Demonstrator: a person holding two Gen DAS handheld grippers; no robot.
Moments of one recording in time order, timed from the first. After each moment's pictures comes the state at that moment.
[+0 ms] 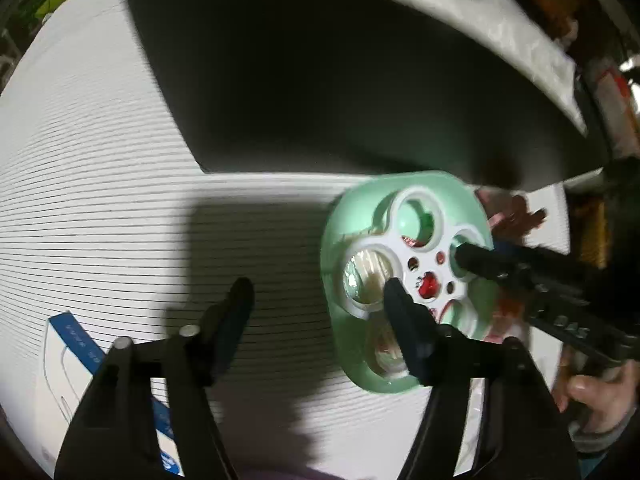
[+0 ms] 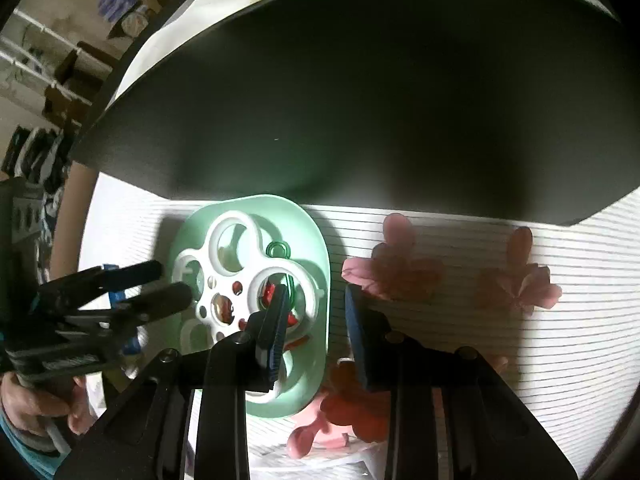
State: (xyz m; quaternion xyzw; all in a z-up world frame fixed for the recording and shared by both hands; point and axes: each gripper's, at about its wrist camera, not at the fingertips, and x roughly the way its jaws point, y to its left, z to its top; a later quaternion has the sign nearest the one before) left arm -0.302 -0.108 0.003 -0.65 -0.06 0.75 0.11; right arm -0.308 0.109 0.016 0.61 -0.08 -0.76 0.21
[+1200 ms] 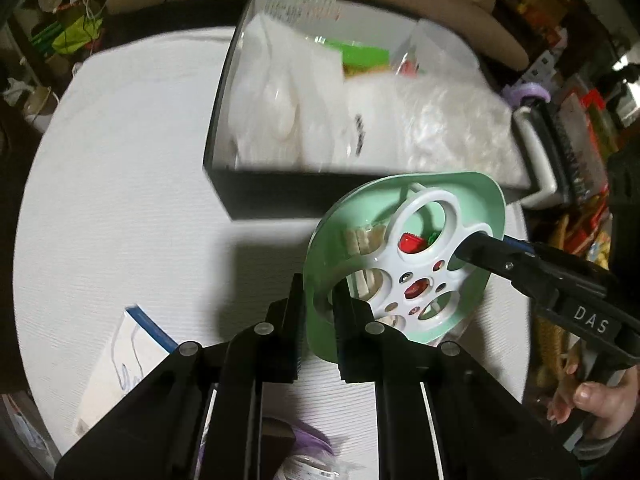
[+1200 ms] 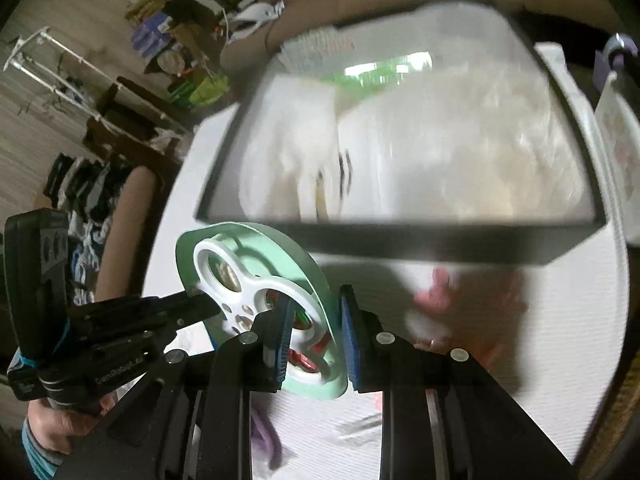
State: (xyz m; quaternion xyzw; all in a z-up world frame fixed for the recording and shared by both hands) left arm -0.290 -0.126 0.144 -0.61 -0.05 0.79 0.10; right arm -0.302 0.096 0.131 0.55 -0.15 -0.79 0.24
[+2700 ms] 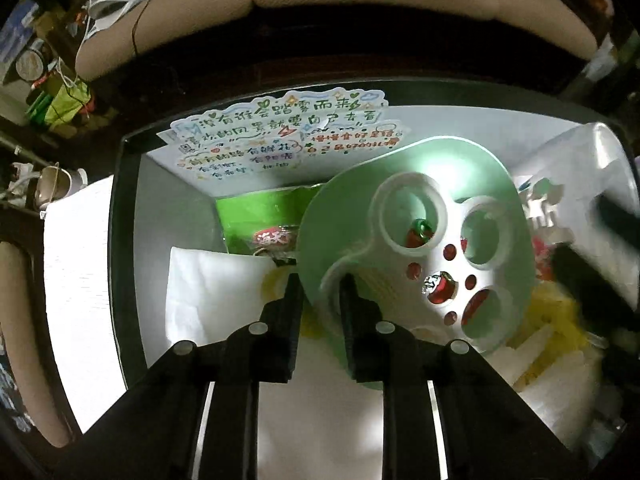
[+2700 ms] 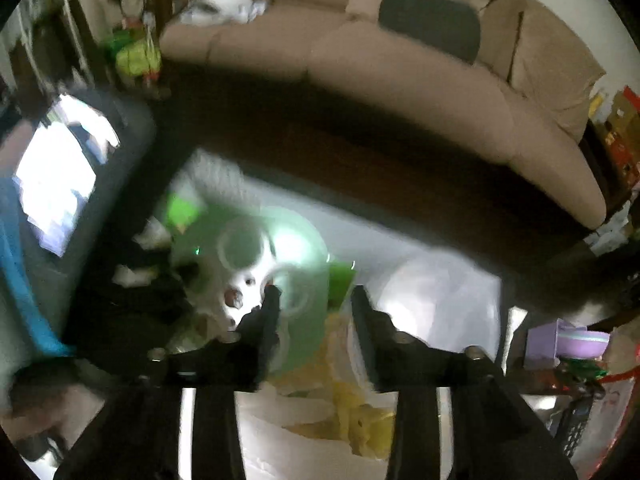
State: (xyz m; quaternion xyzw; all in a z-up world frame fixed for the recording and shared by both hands) left arm -0.581 -0.036 0.047 -0.63 0.07 0.77 0.02; right arm -0.517 0.051 0.133 0.48 0.14 -0.85 0.13
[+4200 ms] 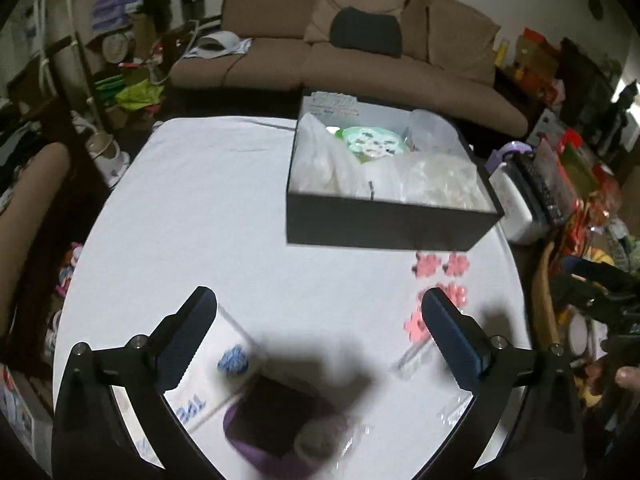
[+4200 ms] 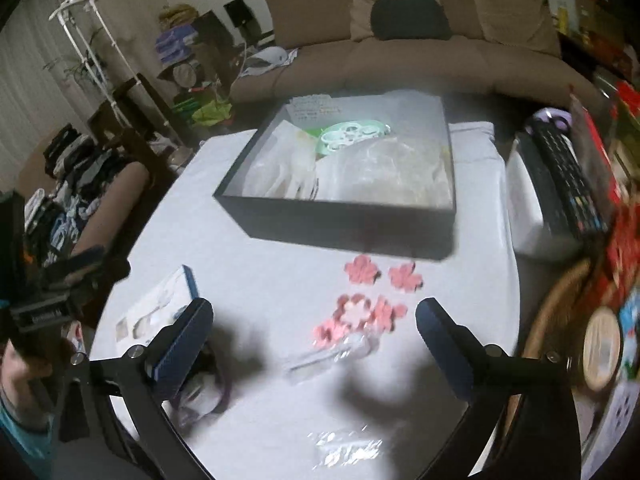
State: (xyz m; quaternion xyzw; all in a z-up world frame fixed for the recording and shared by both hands) left arm -0.156 -0.117 0.205 -0.46 -0.05 0.89 0.02; right arm -0.157 0.161 0.198 0.46 -0.05 -0.86 0.21
